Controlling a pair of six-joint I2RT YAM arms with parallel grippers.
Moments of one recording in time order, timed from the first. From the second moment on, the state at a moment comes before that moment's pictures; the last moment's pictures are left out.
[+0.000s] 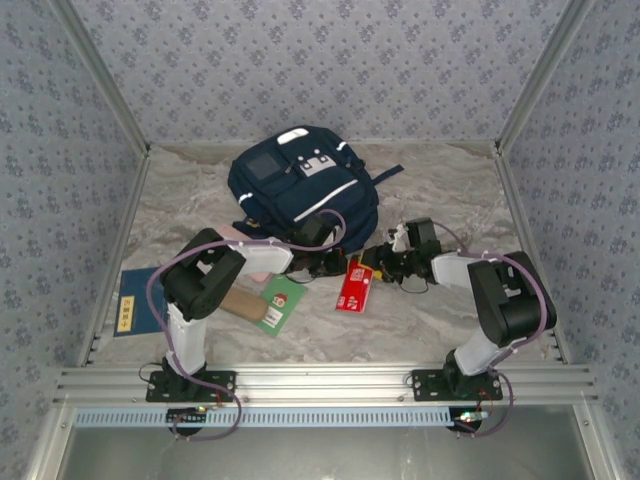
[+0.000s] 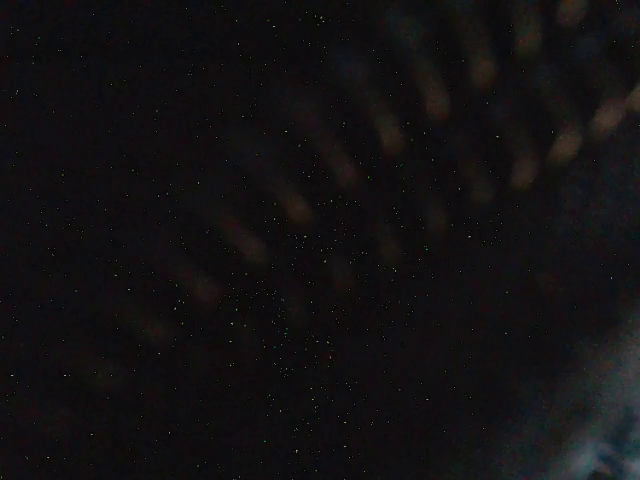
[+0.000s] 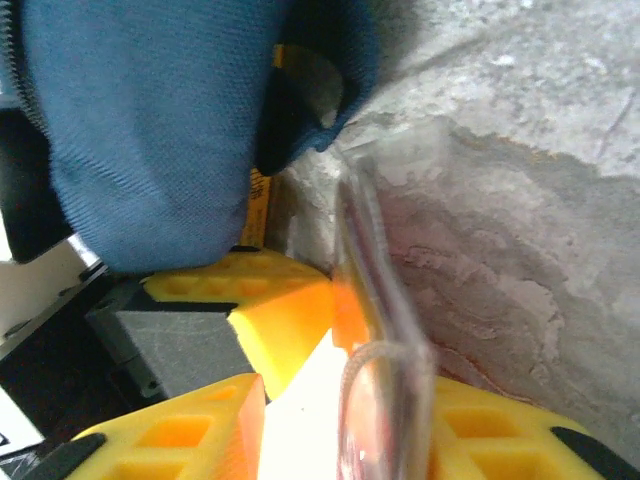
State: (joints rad) left arm -0.79 1.97 1.11 -0.04 0.34 -0.76; right arm 0.27 1.61 0.61 0.10 -0.74 0.80
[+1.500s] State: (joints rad) left arm -0.48 2.31 2.04 -0.66 0.54 -0.28; right arm 0.16 1.33 0.52 -0.17 -0.59 0.72
